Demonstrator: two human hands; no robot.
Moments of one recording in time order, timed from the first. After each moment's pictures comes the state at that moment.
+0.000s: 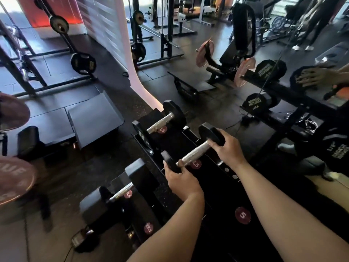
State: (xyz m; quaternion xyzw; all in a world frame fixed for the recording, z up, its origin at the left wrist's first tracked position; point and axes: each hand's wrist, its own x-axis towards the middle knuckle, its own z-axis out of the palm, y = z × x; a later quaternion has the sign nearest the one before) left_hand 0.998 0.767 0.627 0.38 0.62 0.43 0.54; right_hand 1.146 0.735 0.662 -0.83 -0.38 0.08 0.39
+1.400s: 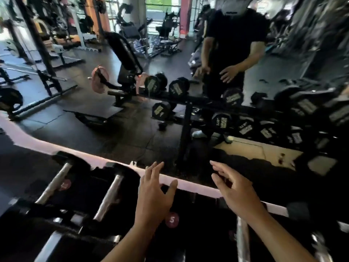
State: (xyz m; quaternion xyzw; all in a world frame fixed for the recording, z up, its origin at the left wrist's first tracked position) left_hand 1.034 0.674 0.714 0.89 0.11 0.14 0.42; right_hand 1.073 0.452 0.751 -0.89 -0.10 -0.02 0.43
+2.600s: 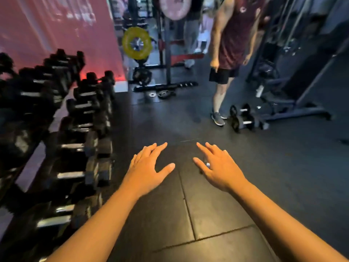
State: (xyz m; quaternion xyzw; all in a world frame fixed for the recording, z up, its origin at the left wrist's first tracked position) left_hand 0.336 -0.142 0.750 0.52 -0.81 -0.23 0.14; right_hand 0.094 -0.089 0.735 -0.67 0.72 -0.14 0.08
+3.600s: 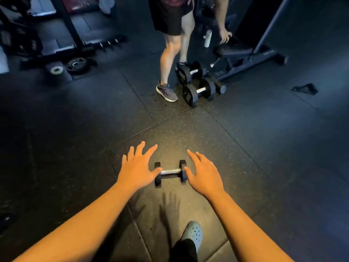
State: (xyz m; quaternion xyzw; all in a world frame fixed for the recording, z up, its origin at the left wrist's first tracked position) left_hand -0.116 -0.565 0.461 0.42 -0.88 -0.19 -0.10; right_hand -0.283 -0.407 0.447 -0.44 0.86 -0.13 0.20
